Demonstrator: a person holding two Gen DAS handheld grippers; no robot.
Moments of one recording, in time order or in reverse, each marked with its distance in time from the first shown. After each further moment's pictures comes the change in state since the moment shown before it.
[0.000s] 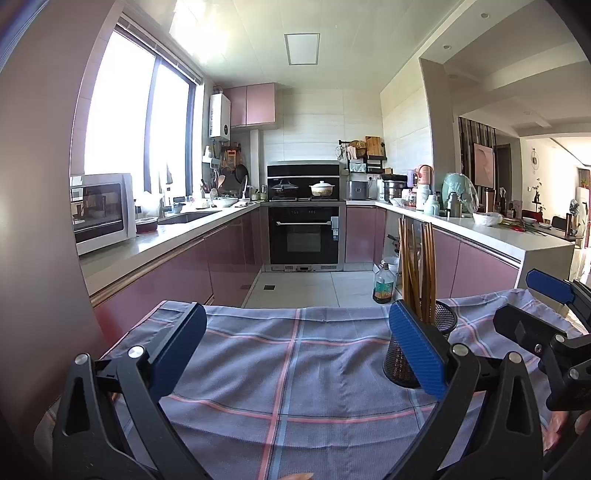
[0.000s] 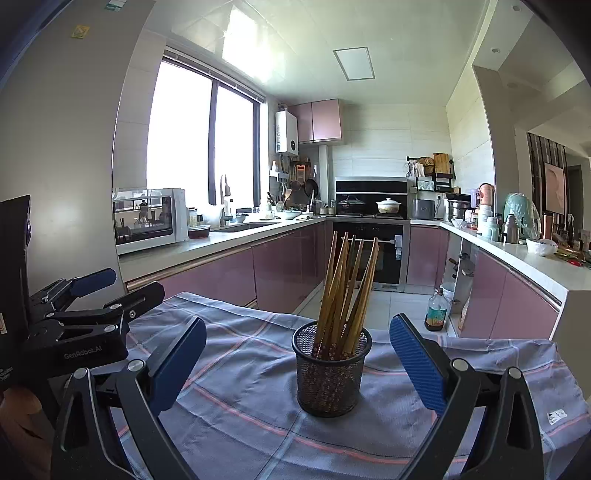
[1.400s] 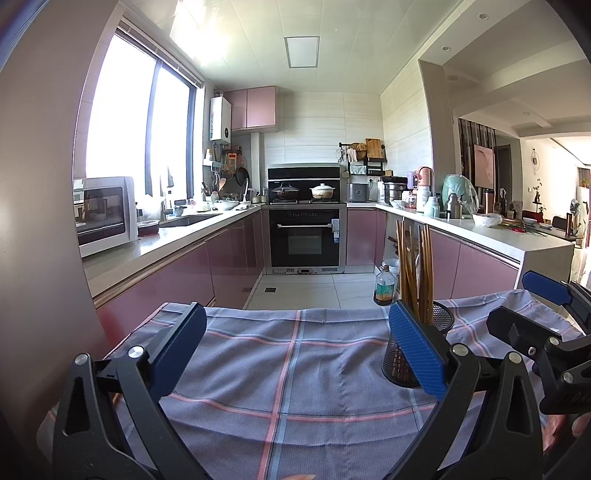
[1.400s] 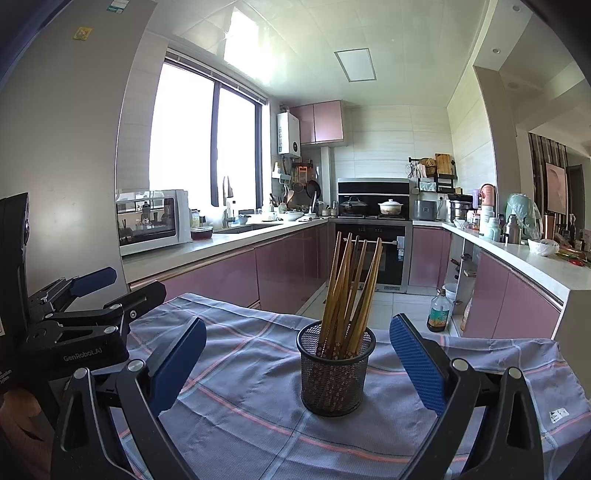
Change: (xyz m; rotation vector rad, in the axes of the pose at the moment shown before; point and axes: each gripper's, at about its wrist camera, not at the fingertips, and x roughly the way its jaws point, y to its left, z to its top) left arm -0.004 0.002 0.002 0.003 -0.009 0.000; right arm 0.000 0.005 -0.002 0.001 -0.006 0.005
